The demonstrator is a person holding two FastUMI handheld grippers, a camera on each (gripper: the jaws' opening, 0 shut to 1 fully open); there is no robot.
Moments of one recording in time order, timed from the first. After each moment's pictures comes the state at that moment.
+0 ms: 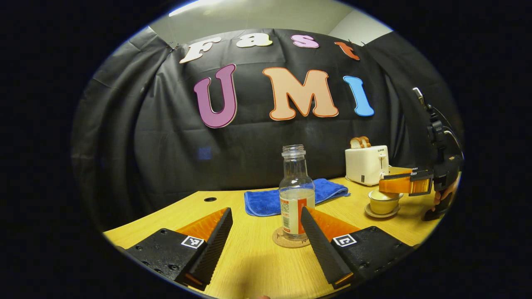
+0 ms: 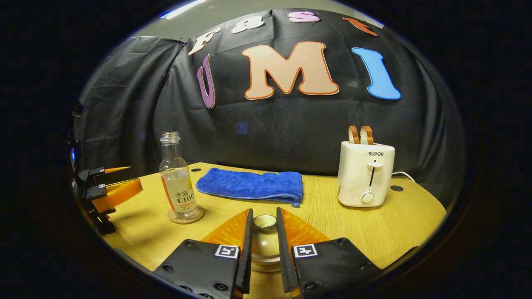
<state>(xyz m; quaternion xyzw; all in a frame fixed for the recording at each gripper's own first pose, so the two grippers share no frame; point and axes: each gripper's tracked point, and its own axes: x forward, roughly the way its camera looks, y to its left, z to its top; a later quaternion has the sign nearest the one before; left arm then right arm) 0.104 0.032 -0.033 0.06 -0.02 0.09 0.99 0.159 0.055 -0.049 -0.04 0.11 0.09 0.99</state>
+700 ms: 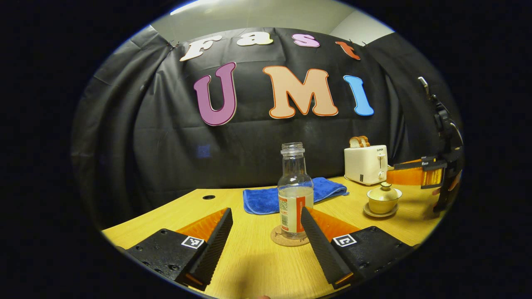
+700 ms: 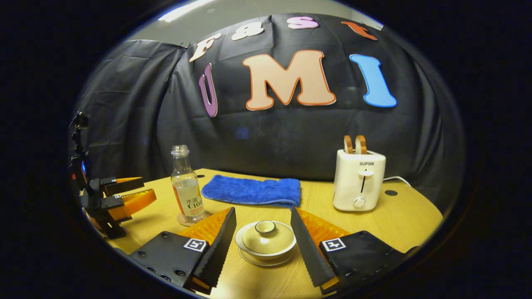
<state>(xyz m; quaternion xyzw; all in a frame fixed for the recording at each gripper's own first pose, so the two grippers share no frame) 0.103 0.031 -0.035 0.05 -0.01 0.08 1.00 0.126 0.050 -0.003 -0.03 0.08 0.09 0.99</state>
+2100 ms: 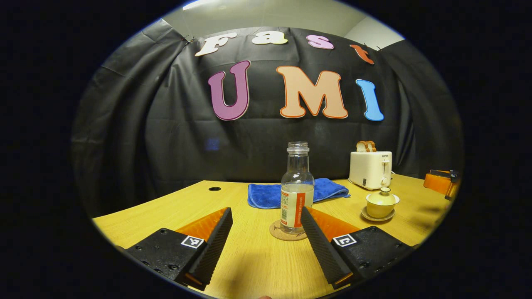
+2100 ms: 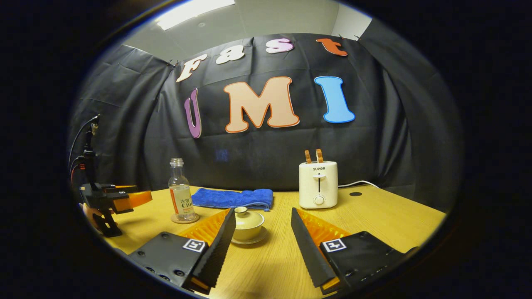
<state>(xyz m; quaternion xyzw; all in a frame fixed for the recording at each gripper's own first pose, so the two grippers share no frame) 0.085 0.028 -0.040 0.01 -0.01 0.12 0.99 0.046 -0.005 0.001 -0.01 0.01 0.01 1.00</state>
